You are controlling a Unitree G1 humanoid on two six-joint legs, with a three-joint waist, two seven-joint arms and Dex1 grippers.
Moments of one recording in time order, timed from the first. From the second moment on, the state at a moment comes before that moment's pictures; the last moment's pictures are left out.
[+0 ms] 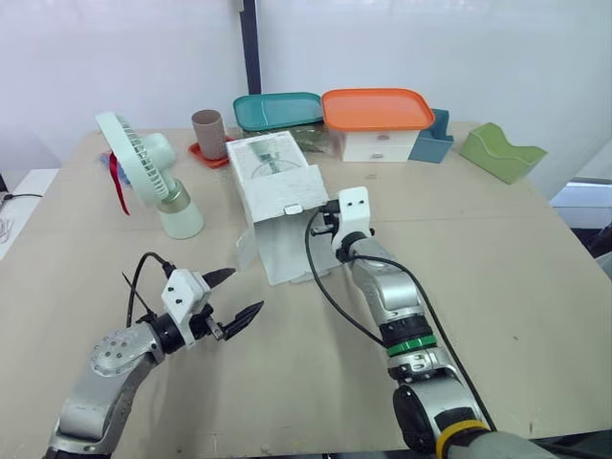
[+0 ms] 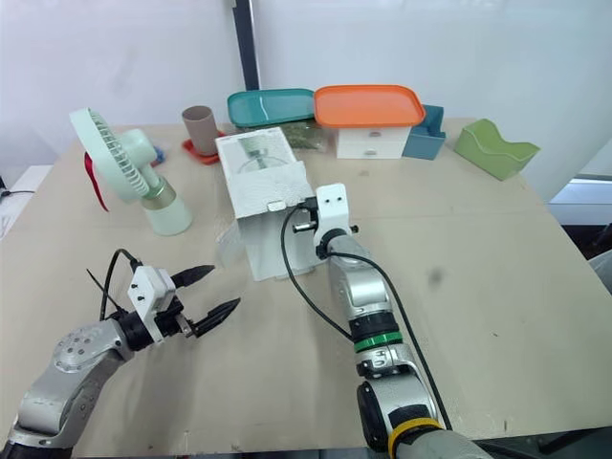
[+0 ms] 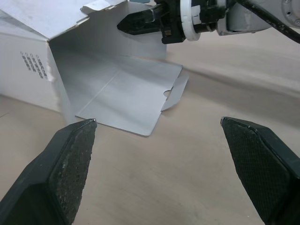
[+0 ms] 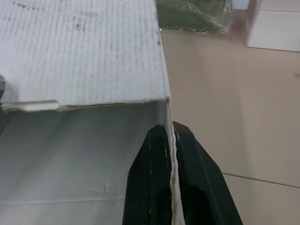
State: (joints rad) left arm 0.07 0.48 0.02 -0.38 -0.37 0.23 -0.72; right arm -0.66 -0.04 0.01 0.30 0.05 0.40 0.10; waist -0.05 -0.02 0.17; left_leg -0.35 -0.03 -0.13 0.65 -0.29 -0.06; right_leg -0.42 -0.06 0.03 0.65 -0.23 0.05
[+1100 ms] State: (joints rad) left arm 0.04 0.48 0.00 -0.36 -0.36 0.21 -0.77; right arm -0.21 -0.27 -0.53 -0.26 0.28 0.70 0.03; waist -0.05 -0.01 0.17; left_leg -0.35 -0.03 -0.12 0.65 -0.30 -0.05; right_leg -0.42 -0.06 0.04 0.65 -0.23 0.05
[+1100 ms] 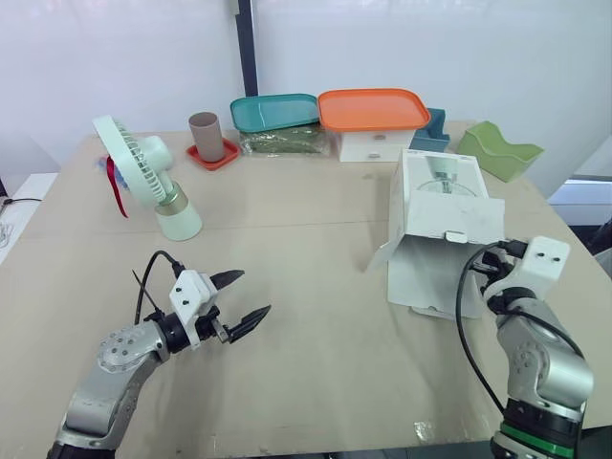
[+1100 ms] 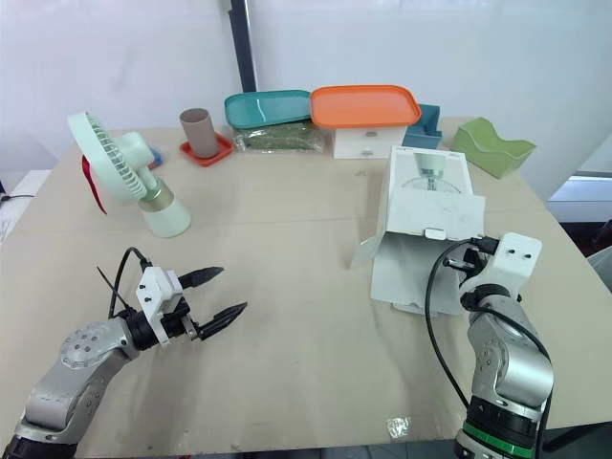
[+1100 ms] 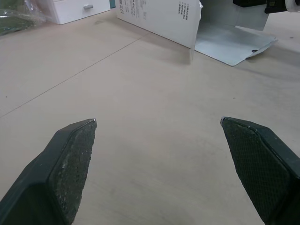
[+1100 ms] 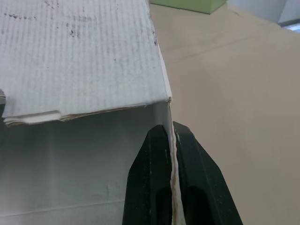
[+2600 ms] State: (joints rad) left arm -0.05 0.57 -0.11 -0.40 -0.49 0.33 -0.97; right arm 0.17 -0.86 -0.34 -0.07 0.55 -0.06 1.40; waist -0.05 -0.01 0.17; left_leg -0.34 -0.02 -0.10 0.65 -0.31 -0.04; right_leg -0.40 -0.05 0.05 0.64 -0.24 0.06
